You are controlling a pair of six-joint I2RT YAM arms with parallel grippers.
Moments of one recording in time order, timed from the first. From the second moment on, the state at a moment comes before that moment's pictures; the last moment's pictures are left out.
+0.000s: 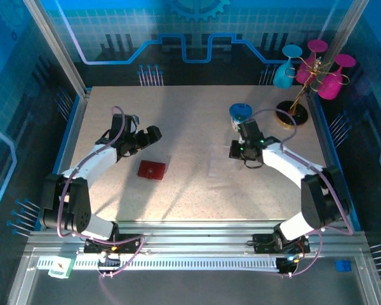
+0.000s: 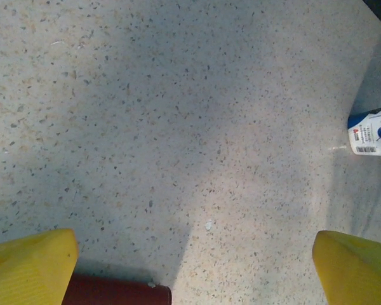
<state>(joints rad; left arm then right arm) -0.11 1.46 0.91 -0.26 0.29 -0.62 0.40 1.56 1.02 -0.47 -0.01 0.52</state>
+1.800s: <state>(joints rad) -0.08 1.65 0.94 -0.47 0.40 -0.53 0.52 2.05 1.78 -0.79 0.10 0.55</state>
